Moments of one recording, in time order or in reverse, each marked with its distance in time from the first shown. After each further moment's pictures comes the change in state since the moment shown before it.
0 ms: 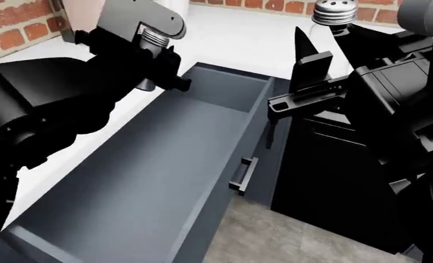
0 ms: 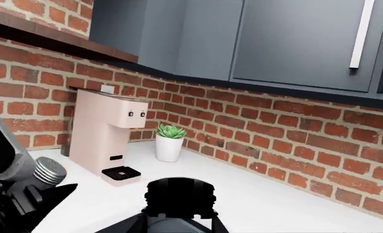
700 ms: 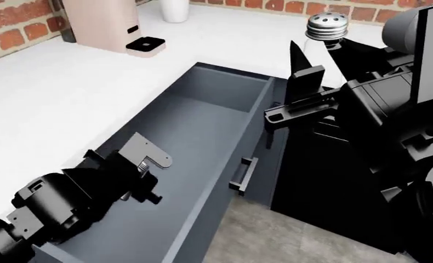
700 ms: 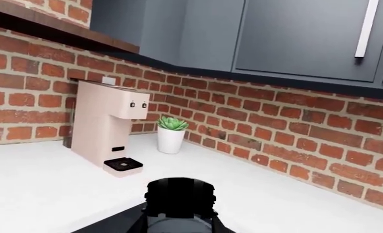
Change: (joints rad) left arm 0.357 -0.096 0.305 -0.210 0.162 0.090 0.113; right arm -0.052 0.015 -0.022 -0.023 -0.035 -0.030 -0.028
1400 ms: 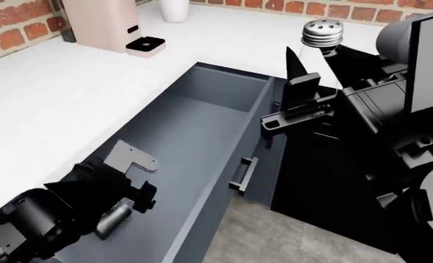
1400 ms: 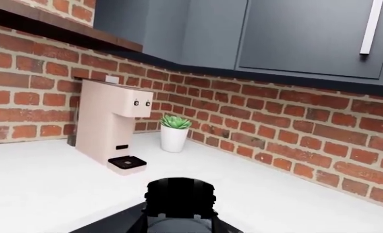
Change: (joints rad) left arm 0.103 -0.060 -0.084 0.024 -0.086 0.071 -0.066; right arm -0.023 0.014 -0.024 -0.022 -0.005 -0.039 -0.001
